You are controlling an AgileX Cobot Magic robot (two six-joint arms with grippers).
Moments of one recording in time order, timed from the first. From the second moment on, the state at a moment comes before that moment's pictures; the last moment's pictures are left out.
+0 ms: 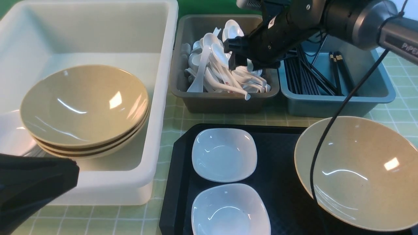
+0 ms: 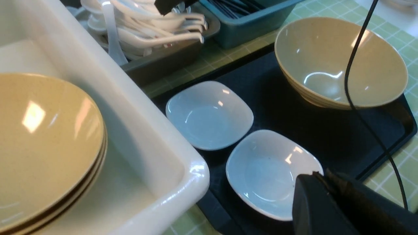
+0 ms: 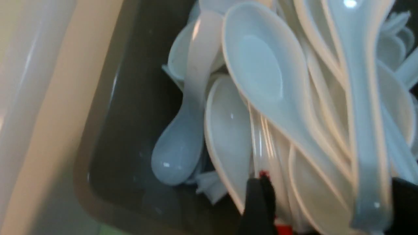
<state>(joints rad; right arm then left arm) 0.39 2.09 -1.89 0.22 0.67 0.17 -0.49 0.55 -0.85 -0.27 0.95 0.25</state>
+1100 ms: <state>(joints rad) 0.56 0.76 -1.02 0.15 1.03 0.04 -0.51 1.40 -1.03 -0.66 0.74 0.49</state>
